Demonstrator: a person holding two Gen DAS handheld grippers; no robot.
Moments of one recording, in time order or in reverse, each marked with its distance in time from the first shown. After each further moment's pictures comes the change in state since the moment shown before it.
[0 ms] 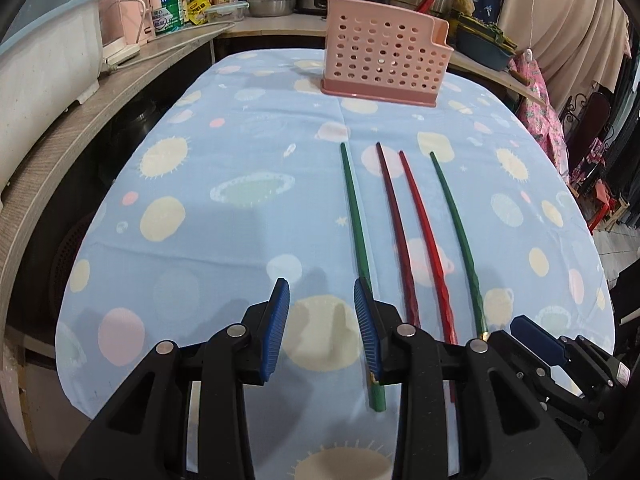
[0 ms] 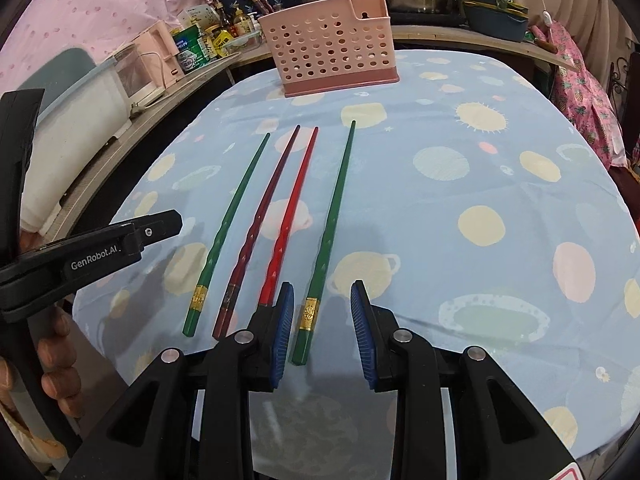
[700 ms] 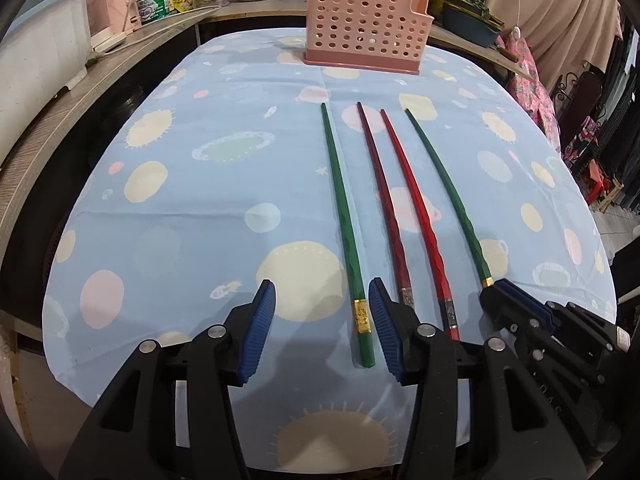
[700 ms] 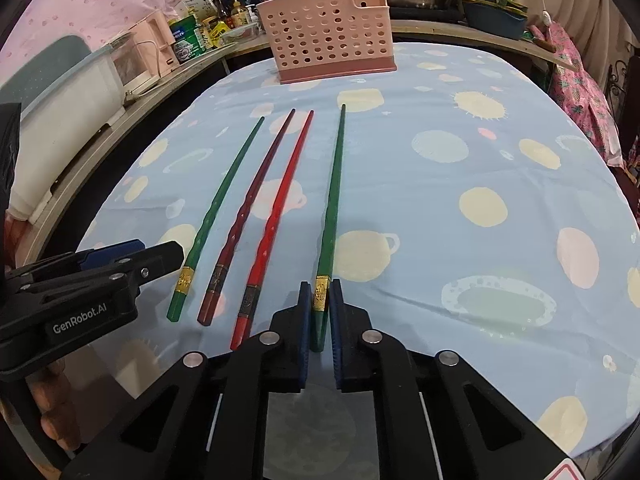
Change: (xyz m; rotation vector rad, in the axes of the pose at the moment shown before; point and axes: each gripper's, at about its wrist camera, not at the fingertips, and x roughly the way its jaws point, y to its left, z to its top) left arm 0.003 -0.011 -0.027 0.042 0.054 -0.026; right arm 0.008 -0.002 -0.011 -0.004 0.013 -0.030
